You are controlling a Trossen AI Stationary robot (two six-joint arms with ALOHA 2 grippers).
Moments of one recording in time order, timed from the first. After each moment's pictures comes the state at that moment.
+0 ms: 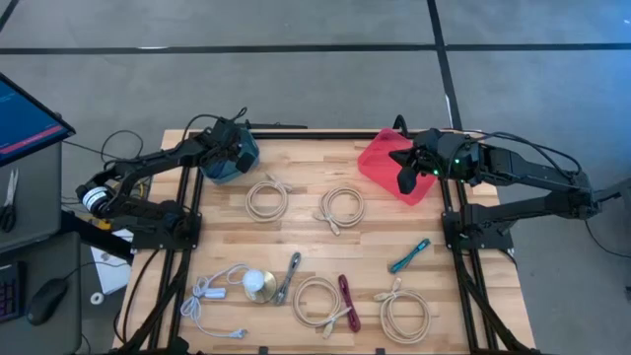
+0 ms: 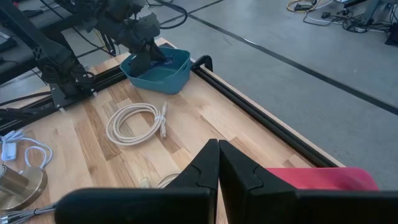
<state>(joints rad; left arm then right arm) 0.83 1.28 0.67 -0.31 -0.33 0.09 -0.17 0.88 1.04 -0.63 0.37 0.31</state>
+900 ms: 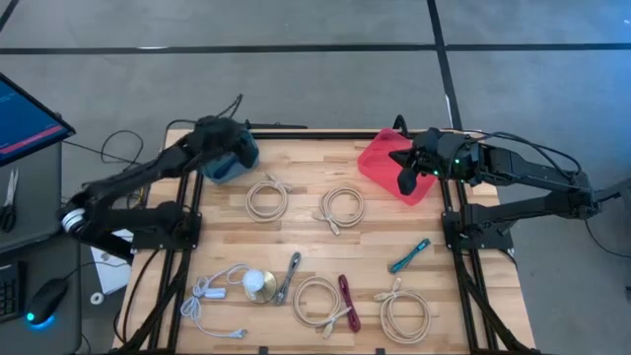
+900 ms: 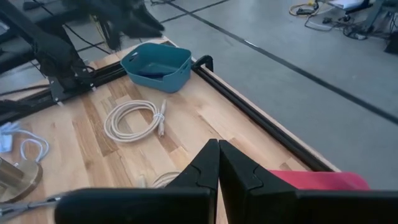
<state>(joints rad) 0.70 0.97 0.67 -0.17 -0.13 0.08 -0.16 0.88 1.04 -0.63 0.36 0.25</state>
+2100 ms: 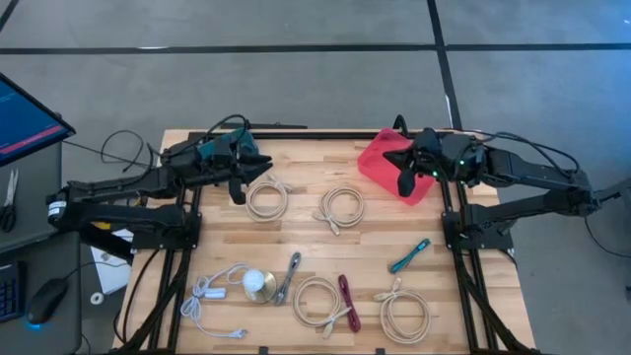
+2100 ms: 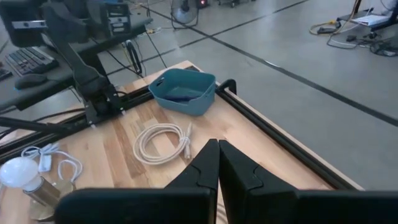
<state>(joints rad) 0.22 0.81 0.67 0.21 0.03 -0.20 -0.12 0.88 1.04 -0.51 0.34 0.28</state>
